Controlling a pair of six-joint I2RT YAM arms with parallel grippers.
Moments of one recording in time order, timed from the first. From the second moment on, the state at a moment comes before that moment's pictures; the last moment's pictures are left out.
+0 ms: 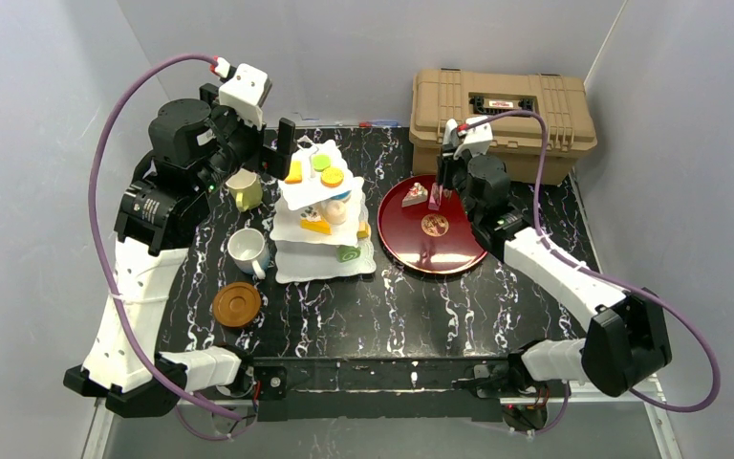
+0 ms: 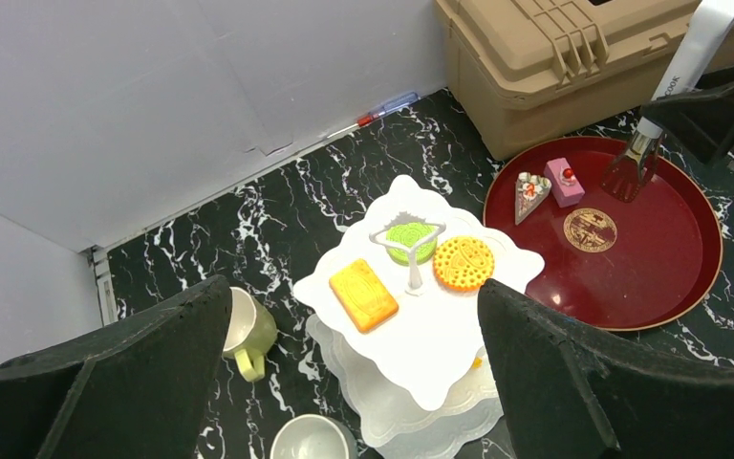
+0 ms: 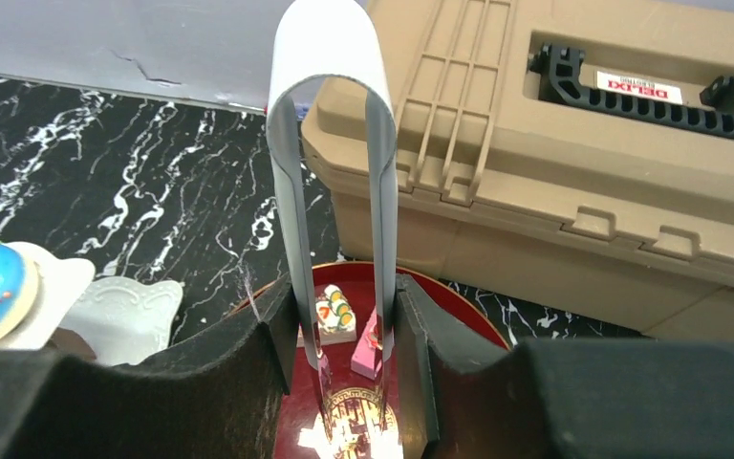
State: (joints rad) left arm -0.41 1.22 1.82 -0.84 -0.01 0.17; right arm 0.54 1.29 0.96 0.23 0.30 0.03
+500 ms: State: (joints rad) left arm -0.41 1.22 1.82 -0.84 0.01 0.16; right arm 0.53 1.44 0.88 0.47 0.42 0.04
